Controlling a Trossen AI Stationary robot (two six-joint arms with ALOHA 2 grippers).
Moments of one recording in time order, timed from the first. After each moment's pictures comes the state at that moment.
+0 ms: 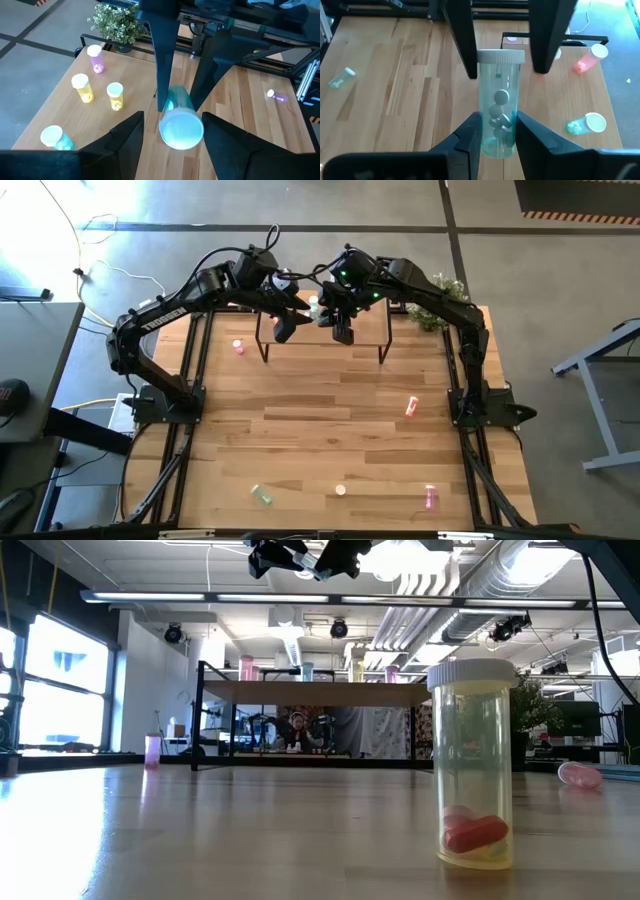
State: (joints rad) left arm 0.57 1.51 1.70 -0.82 0.29 0.05; right arm -0.35 1.97 2.36 -1.22 -0.26 -0.31
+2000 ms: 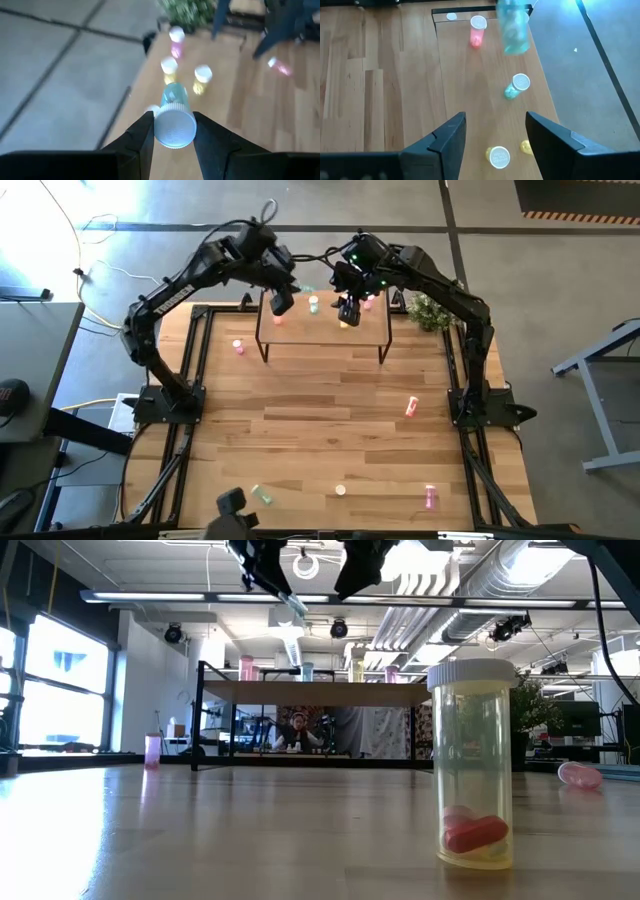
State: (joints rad) left arm 0.75 1.64 1.91 -1.01 0.17 0.27; right arm -0.45 1.95 2.35 -1.26 -0.09 -0.29
